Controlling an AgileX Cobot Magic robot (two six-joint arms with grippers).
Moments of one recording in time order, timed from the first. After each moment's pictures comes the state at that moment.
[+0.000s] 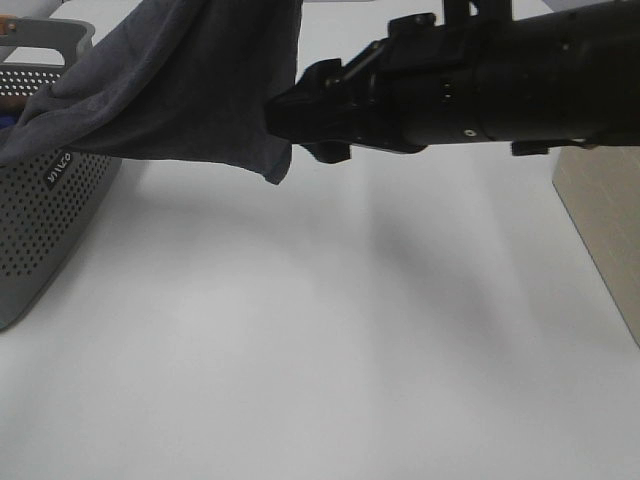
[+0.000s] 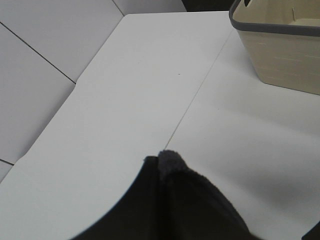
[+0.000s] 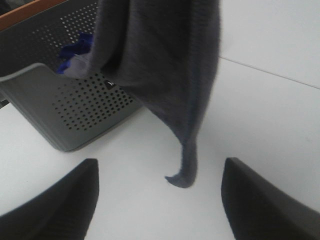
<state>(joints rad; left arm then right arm) -0.70 1.72 -1.96 0.09 0.78 0.48 0.65 1.41 -0.83 1.71 0.07 -1.55</state>
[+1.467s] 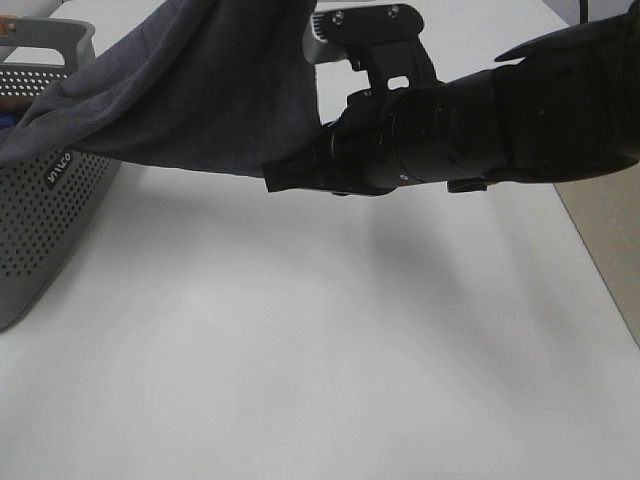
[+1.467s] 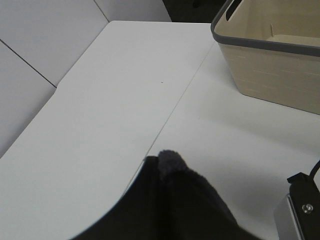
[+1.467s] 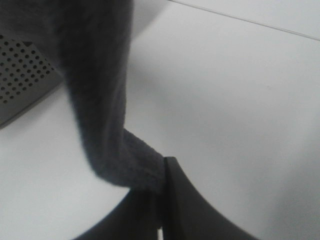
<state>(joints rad) -0.70 1.72 -1.96 0.00 0.78 0.48 0.68 1.63 -0.90 1.72 -0.11 -1.51</state>
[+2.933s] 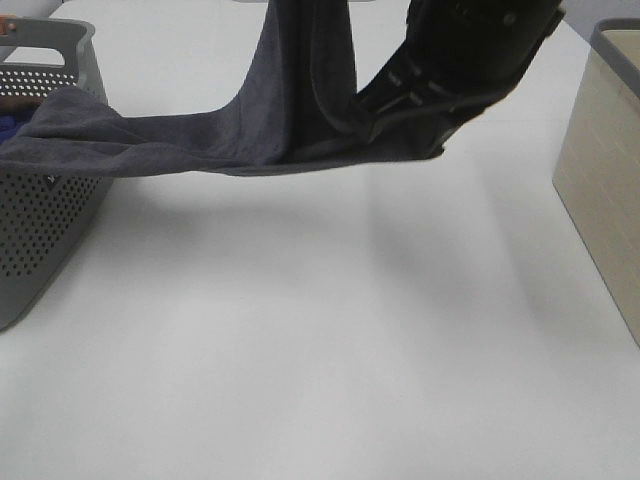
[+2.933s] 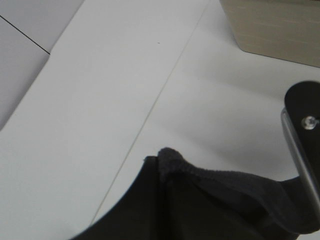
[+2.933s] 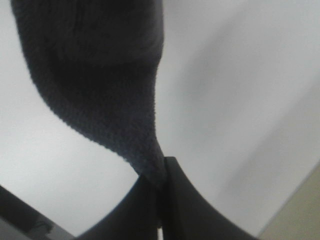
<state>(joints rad) -0.70 1.72 -1.96 0.08 0.89 0.48 0.68 1.59 -1.44 -0.22 1.11 0.13</state>
